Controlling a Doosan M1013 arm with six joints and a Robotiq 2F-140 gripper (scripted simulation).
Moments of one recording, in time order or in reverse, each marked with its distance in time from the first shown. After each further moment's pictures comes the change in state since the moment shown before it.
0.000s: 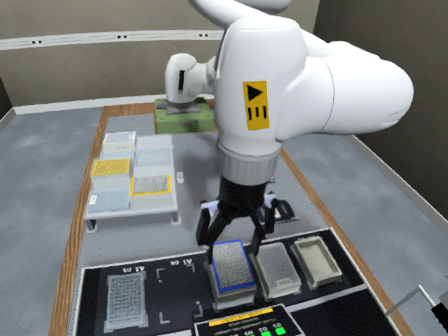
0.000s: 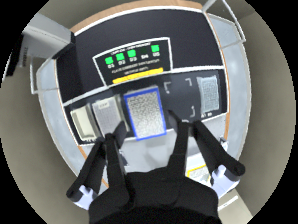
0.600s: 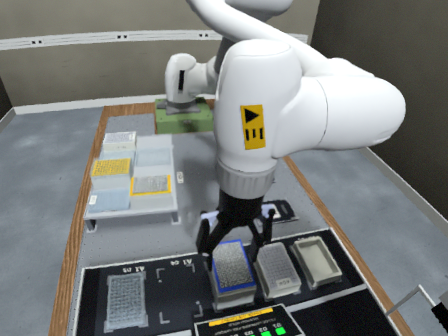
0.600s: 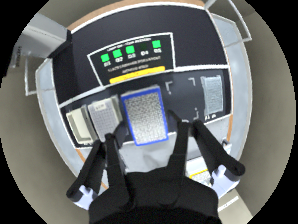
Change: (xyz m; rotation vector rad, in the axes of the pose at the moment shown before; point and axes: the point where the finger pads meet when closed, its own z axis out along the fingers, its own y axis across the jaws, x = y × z) arm 0.000 0.000 0.027 0.000 0.000 0.000
